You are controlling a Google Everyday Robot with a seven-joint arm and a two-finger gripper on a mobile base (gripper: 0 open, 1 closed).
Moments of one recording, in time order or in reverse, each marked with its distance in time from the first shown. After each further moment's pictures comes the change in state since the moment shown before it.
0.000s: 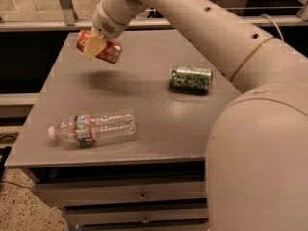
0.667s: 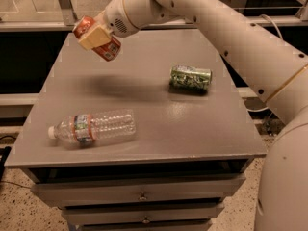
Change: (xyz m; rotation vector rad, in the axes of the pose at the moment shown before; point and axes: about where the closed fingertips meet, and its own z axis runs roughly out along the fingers) arm -0.024 0.009 -0.044 0.000 -0.343 0.107
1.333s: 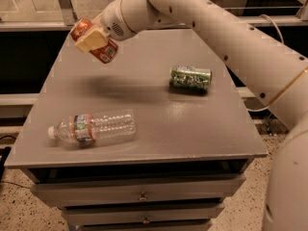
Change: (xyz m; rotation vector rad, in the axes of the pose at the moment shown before) arm 0.001 0.005 0.004 0.013 -0.023 0.002
